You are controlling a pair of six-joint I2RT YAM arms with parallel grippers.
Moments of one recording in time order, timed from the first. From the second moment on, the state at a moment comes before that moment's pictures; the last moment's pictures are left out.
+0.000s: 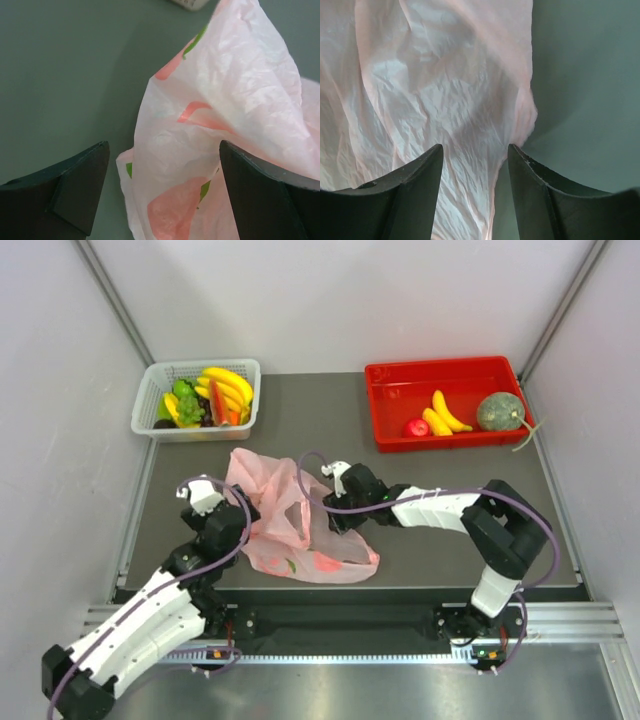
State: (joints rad) left arm -0.70 0.58 0.44 -0.42 -0.89 -0.75; right arm 0.84 1.73 0.93 -0.05 -0.10 0.23
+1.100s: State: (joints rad) left arm -0.25 1.24 0.38 0.38 0.11 -0.56; right arm 0.82 1.64 1.03 -0.14 -0.28 0.19
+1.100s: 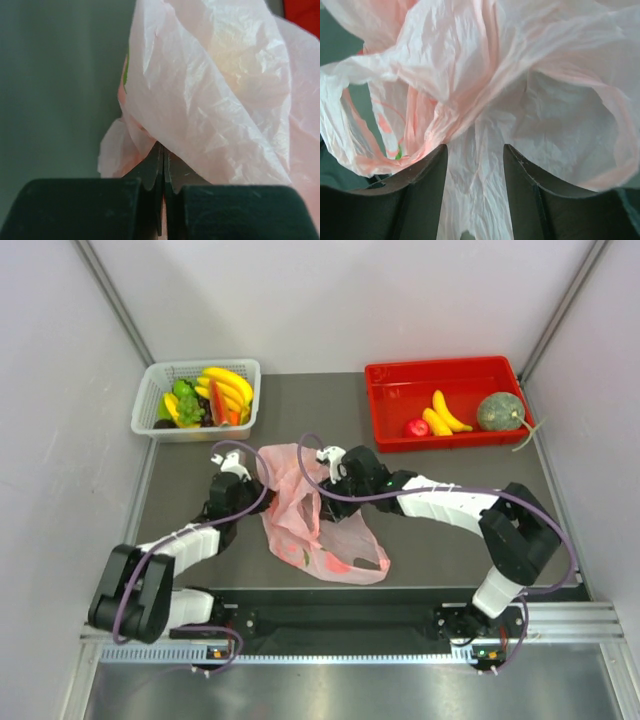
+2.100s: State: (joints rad) left arm -0.33 1.52 0.45 0.48 0.69 -0.62; right arm 0.76 1.78 1.08 0.07 0.05 0.45
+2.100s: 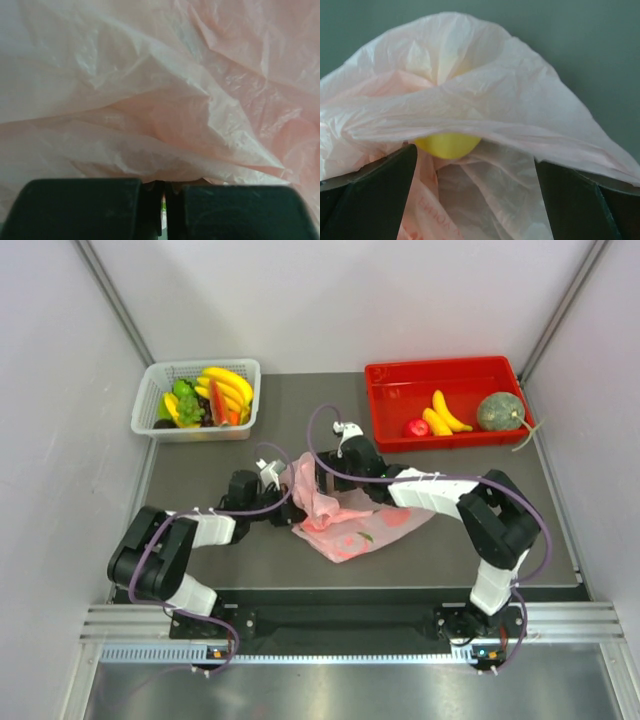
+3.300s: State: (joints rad) left arm -0.34 1.61 0.50 0.32 0.69 -0.50; right arm 0.76 2.14 1.41 0.13 -0.10 0.45
